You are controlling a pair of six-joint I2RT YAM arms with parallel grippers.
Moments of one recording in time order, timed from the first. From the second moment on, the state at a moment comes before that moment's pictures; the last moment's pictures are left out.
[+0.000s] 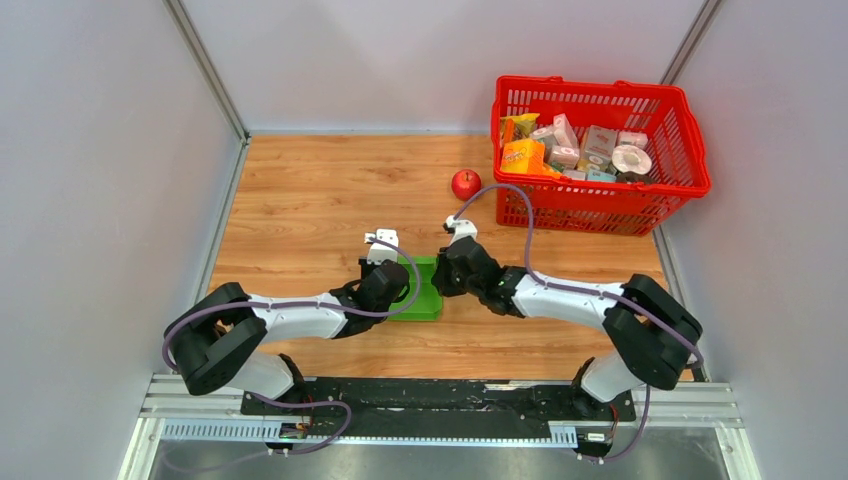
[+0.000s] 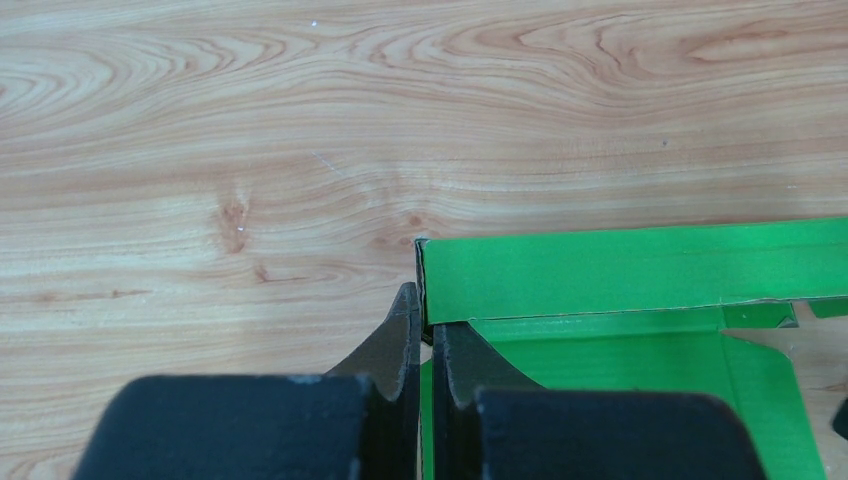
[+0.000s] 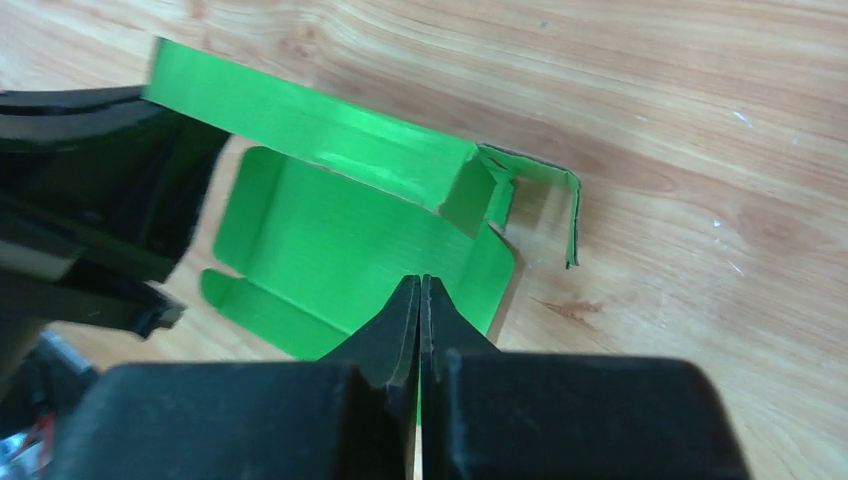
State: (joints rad) left arm -0.92 1.41 0.51 0.24 -0.79 -0.42; right arm 0.86 1.48 0.77 0.08 0.08 0.65
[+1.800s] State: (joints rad) left arm -0.92 1.41 0.51 0.24 -0.79 -0.42; right arm 0.91 1.57 0.86 -0.02 0.41 0.42
